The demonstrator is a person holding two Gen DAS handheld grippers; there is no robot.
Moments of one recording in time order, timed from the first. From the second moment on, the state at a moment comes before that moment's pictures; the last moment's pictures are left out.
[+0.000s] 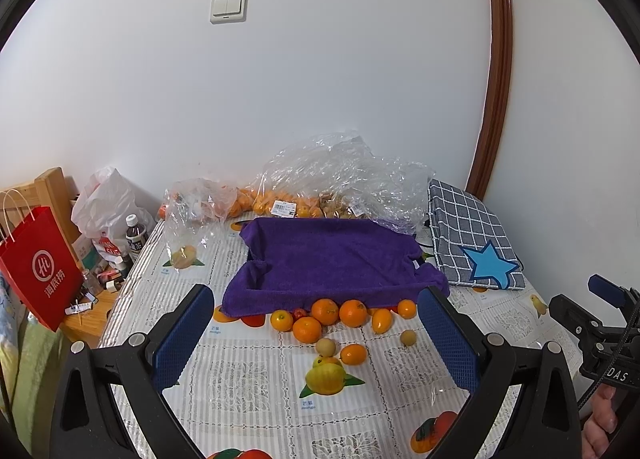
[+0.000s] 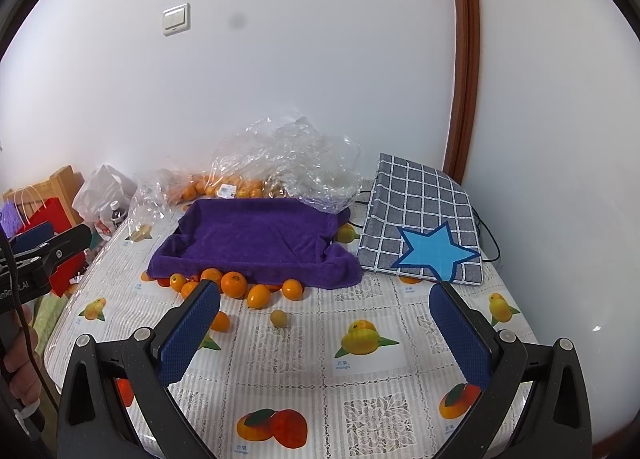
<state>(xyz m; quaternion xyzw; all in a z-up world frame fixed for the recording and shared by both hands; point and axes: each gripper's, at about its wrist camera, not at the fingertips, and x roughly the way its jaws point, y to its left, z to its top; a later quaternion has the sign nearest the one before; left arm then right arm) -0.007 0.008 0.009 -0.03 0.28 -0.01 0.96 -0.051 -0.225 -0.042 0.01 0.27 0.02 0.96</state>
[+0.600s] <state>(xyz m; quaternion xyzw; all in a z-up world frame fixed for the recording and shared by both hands) 0.041 0.050 -0.063 -0.04 0.35 0.02 0.93 0.005 -0.208 -0.107 -0.01 0.32 0.06 0.94</state>
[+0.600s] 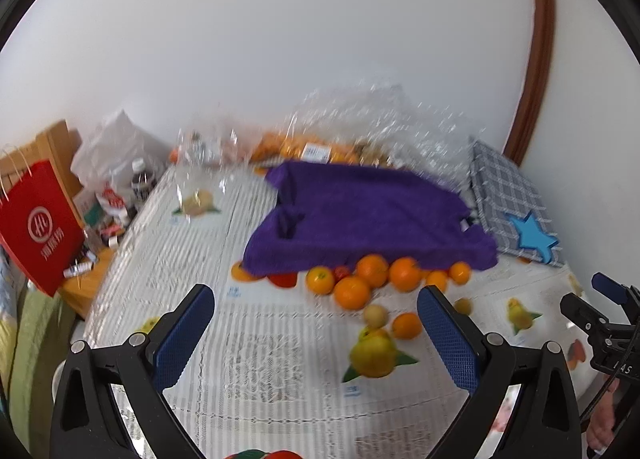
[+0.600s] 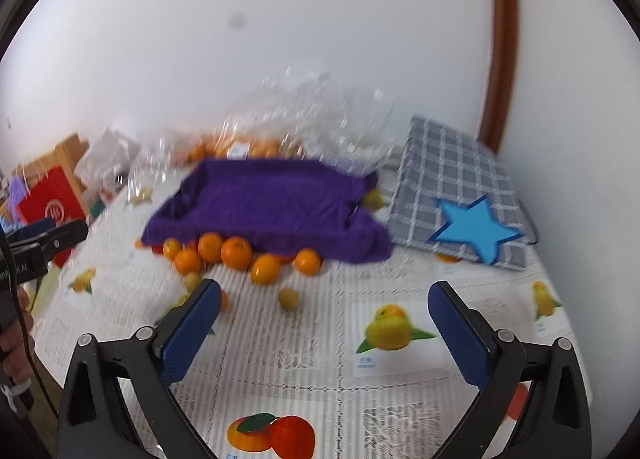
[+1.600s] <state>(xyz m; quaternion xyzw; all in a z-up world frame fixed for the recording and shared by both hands) 0.096 0.081 -0.167 -0.11 0.41 -0.06 0.90 0.096 -0.178 -0.226 0.00 0.41 0.12 0.91</state>
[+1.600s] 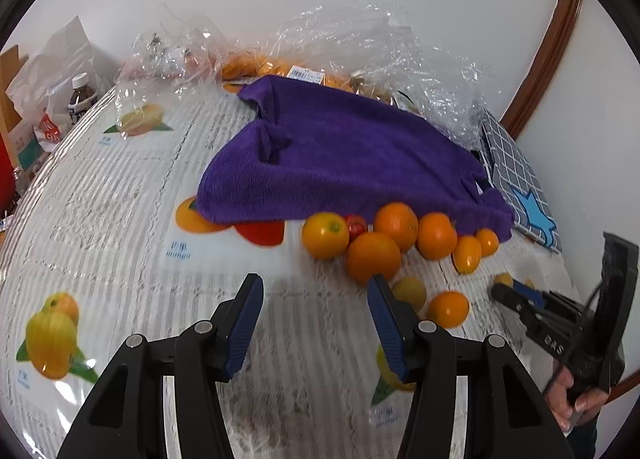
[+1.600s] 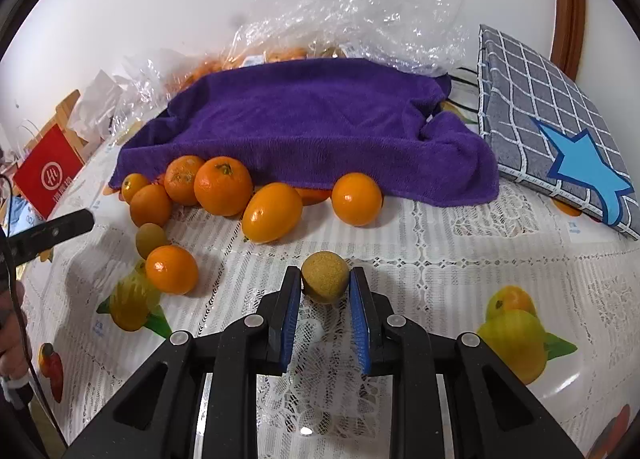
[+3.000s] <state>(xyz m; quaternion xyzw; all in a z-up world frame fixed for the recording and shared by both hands) 0.141 0.094 -0.185 -0.13 0.43 -0.07 0.89 0.096 -0.193 -0.195 0.01 0.43 0.05 0.90</state>
